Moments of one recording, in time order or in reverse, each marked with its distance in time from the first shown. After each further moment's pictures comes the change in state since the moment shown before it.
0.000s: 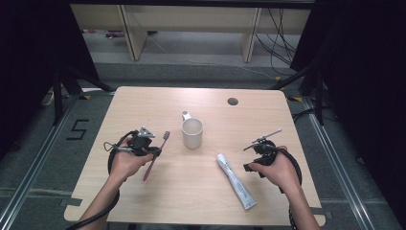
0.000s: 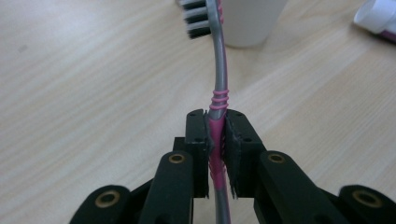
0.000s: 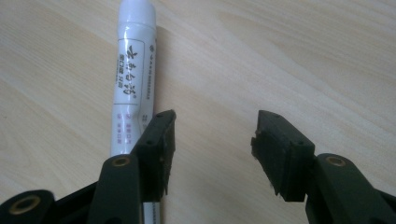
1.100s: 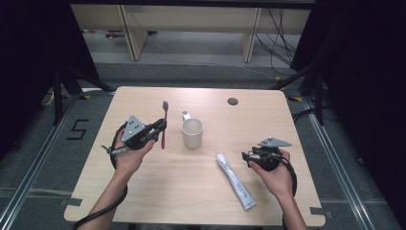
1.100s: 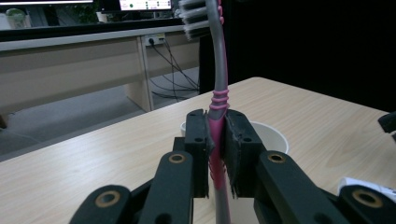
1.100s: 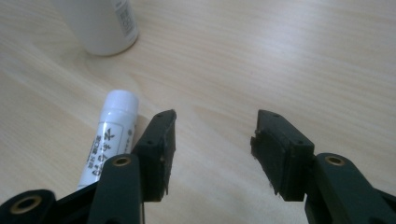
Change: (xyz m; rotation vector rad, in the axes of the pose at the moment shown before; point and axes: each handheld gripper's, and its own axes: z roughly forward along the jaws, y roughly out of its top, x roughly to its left) left arm -0.001 0.018 -0.008 -0.699 0.014 0.048; right arm -0.009 -0.022 0.018 -0.489 -0.028 -0.079
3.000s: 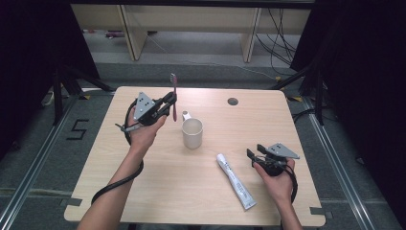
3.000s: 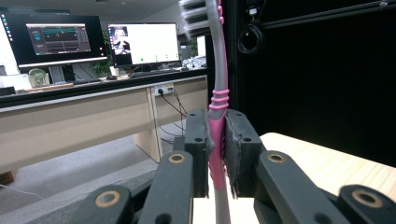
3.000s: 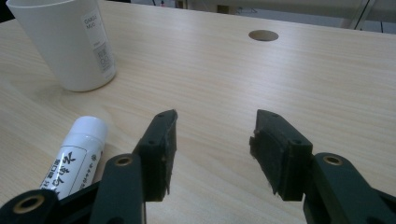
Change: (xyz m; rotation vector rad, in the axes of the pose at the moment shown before) left arm 0.012 0.045 0.056 -0.197 0.039 0.062; right arm -0.012 -0.027 0.004 -0.215 -0.050 0.022
